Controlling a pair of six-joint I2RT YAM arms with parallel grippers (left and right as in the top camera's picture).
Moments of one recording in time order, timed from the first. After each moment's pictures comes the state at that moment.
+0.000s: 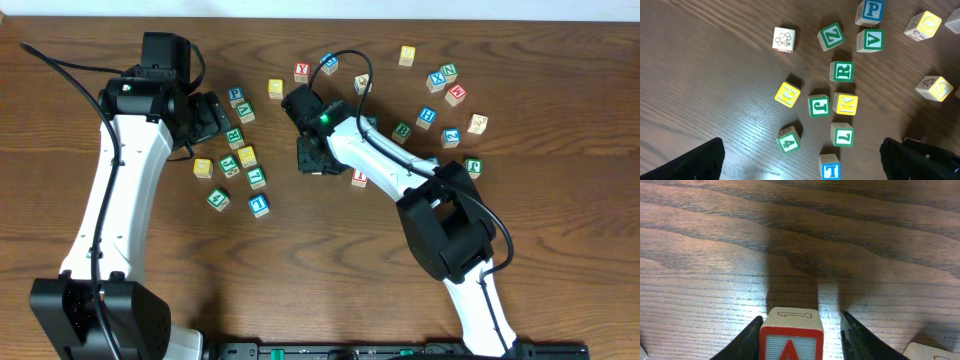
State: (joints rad) left arm -0.04 1.65 1.54 -1.12 -0.11 -0.48; right arm 0.67 2.28 1.79 -0.86 0.06 0.61
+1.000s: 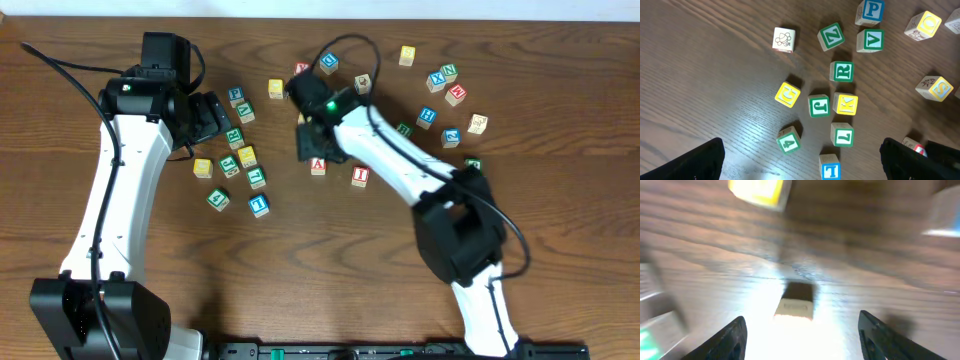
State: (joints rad) left arm -0.04 1.65 1.54 -1.12 -0.11 -0.48; right arm 0.64 2.20 1.86 -0.94 0.06 0.56
